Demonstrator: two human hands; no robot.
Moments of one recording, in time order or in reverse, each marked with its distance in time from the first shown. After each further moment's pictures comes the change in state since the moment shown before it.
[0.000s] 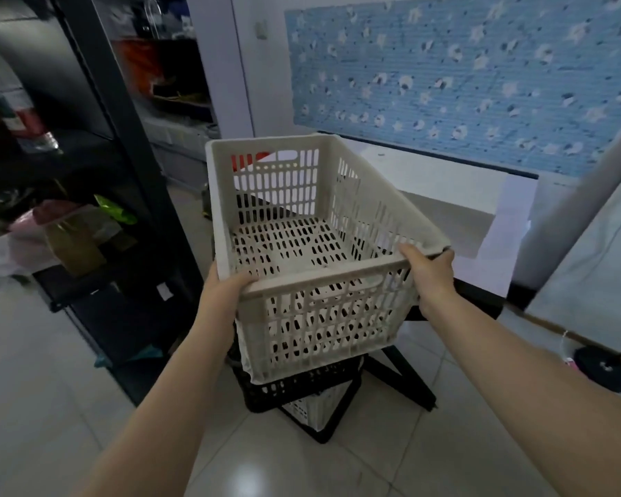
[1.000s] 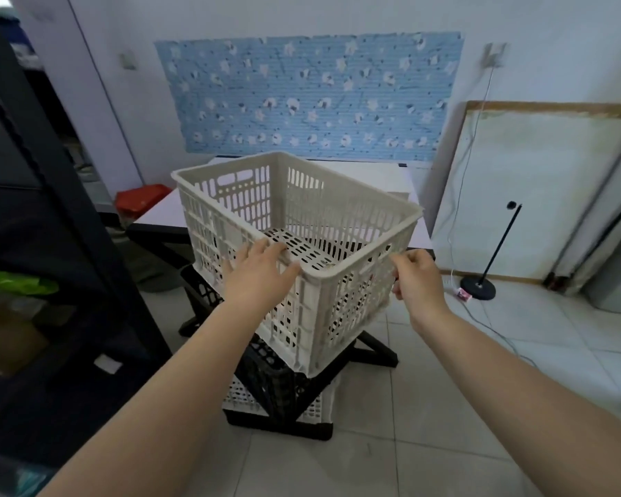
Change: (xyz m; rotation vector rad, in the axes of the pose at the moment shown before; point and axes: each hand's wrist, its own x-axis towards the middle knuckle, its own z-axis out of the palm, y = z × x) left_hand 0.051 0.044 -0.097 1.144 -0.506 0.737; right_hand -0.204 0.002 0.103 -0.039 0.352 -0.220
